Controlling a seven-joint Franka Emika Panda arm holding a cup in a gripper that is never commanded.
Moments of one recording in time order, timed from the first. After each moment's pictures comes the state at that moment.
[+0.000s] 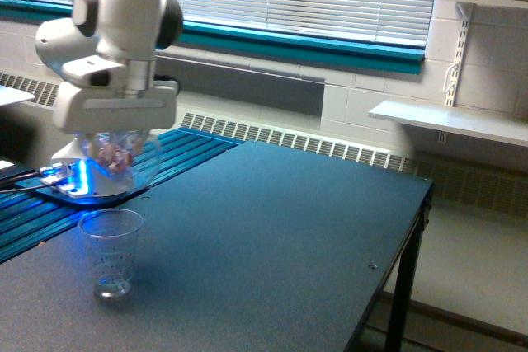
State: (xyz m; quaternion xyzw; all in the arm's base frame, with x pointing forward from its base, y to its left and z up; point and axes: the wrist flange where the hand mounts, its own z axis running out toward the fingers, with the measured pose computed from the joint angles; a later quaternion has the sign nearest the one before) arm 0.268 -0.246 0.314 0.84 -0.54 -0.01 0.06
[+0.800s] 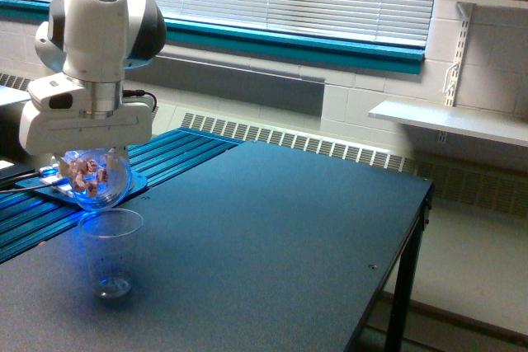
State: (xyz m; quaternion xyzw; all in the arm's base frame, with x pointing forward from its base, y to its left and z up) arm 0.249 -0.278 0.289 0.82 -0.57 -0.06 0.04
